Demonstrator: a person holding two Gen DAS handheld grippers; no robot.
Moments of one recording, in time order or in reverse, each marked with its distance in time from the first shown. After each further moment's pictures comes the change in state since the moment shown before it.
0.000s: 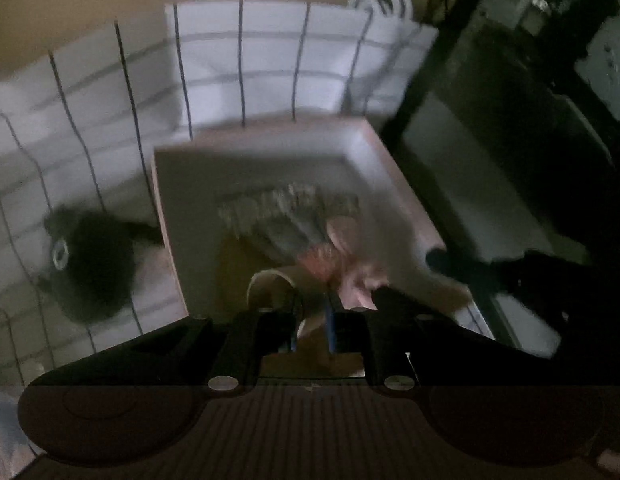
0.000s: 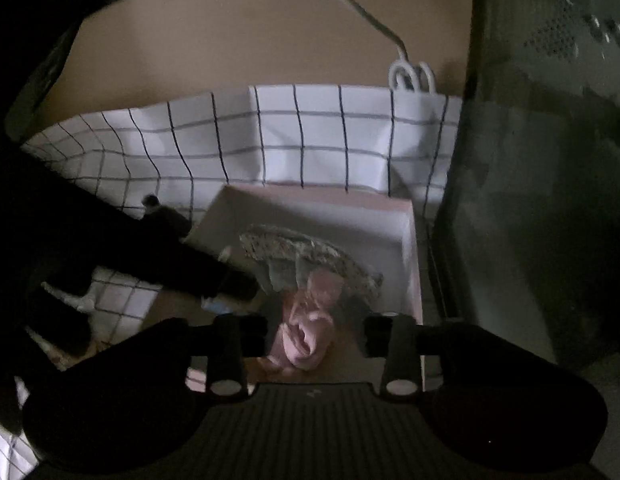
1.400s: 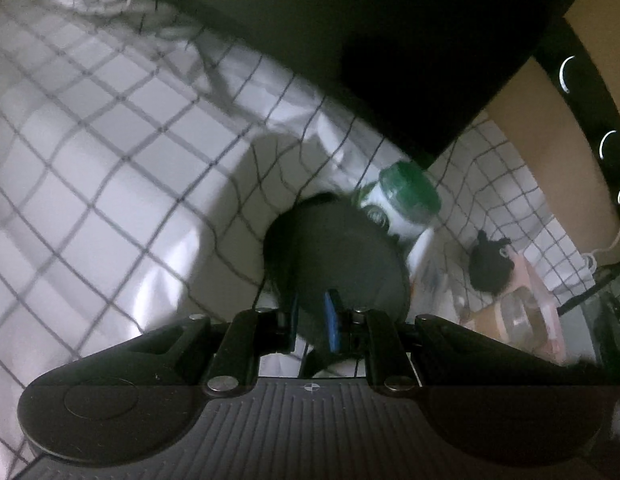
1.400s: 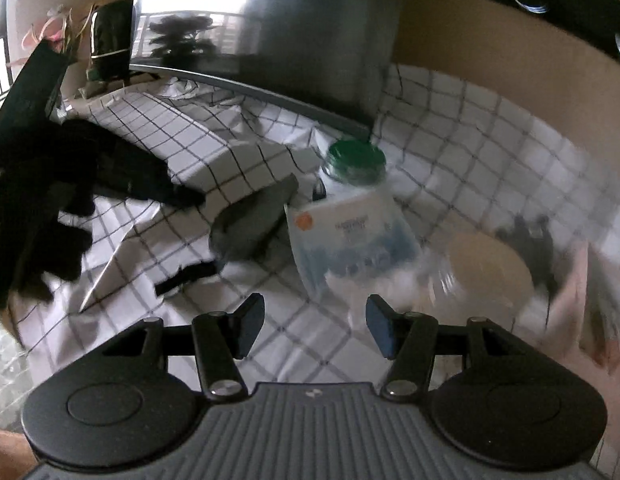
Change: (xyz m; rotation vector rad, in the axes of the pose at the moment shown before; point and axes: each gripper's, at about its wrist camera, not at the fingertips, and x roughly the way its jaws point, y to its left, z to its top) left arm -0.193 0.276 -0.329 -0.772 -0.493 0.144; right arm -0.058 0.299 -0.075 -0.561 -0.026 0.369
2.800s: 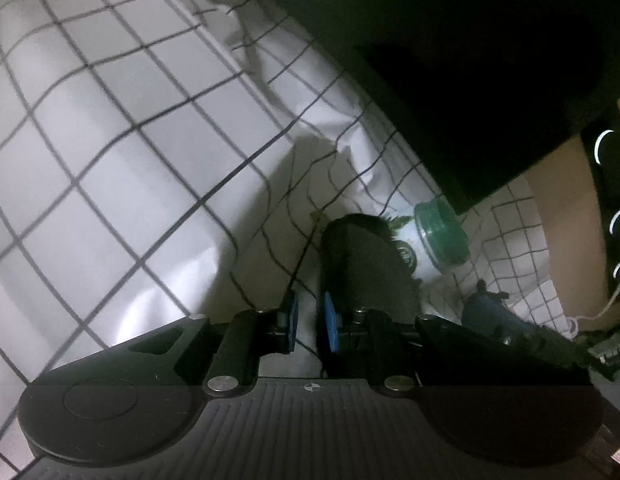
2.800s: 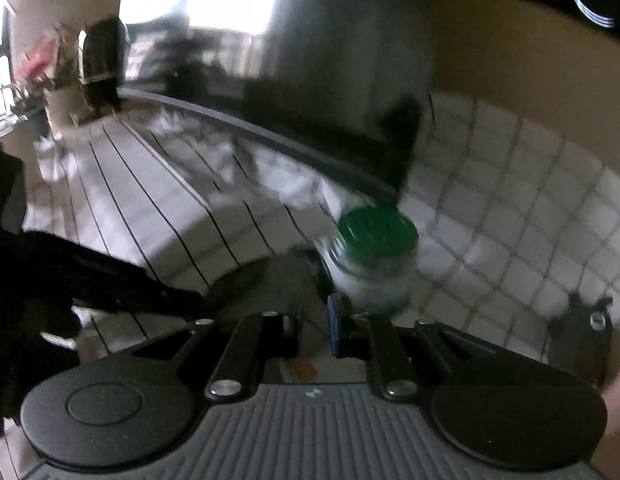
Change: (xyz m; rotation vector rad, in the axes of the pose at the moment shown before) left arm 0.030 0.034 0.012 -0.193 -0.034 -0.087; right arm 0.073 -0.008 0.061 0.007 -0.105 0.071
